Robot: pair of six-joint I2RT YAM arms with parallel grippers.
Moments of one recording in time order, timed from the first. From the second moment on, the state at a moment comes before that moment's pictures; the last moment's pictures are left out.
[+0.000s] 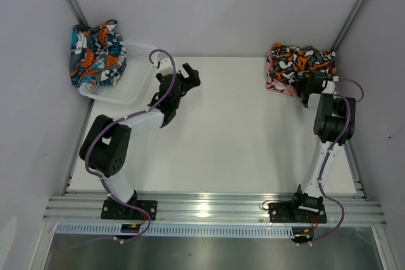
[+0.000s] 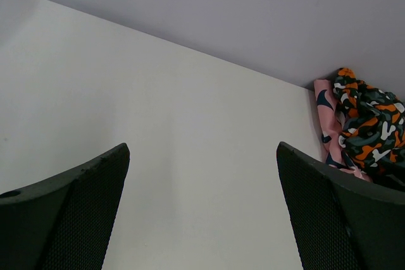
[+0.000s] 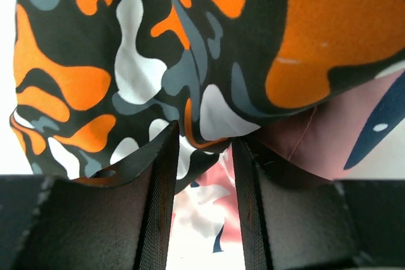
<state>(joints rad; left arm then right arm) -0.47 1.73 1.03 0.57 -0.35 -0.54 -0.20 2.21 1.36 0.36 0.05 1.20</state>
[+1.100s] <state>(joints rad) -0.47 1.74 1.03 0.57 -0.32 -0.54 -0.30 2.13 1.28 0.35 -0.15 1.31</state>
